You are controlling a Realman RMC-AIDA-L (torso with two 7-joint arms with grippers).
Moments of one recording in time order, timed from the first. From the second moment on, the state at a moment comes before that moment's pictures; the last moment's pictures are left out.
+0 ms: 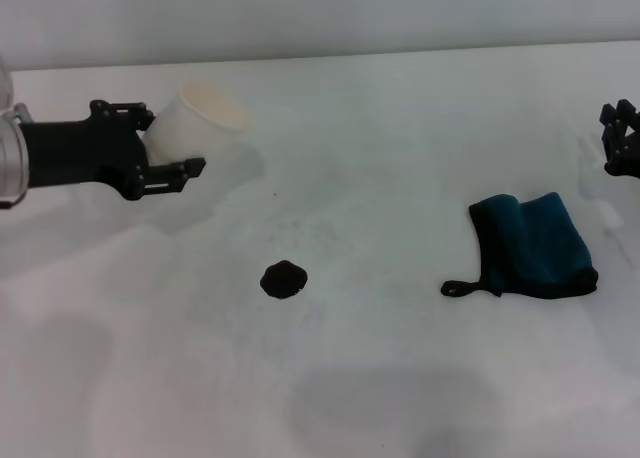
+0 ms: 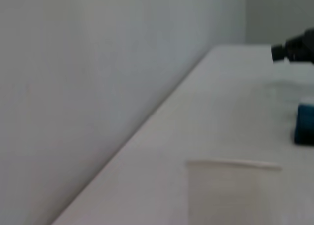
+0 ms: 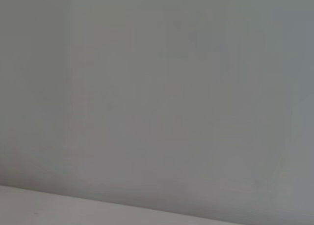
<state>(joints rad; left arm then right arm) -0.97 -2.08 2.85 -0.56 -0.17 1.41 -0.95 0.38 2.01 -0.62 -0.07 2.13 1.06 -2.75</state>
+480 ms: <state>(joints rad) -0.80 -2.08 2.85 -0.37 -0.39 1.38 -0.79 0.38 2.01 -0.62 -0.07 2.13 1.06 -2.75</state>
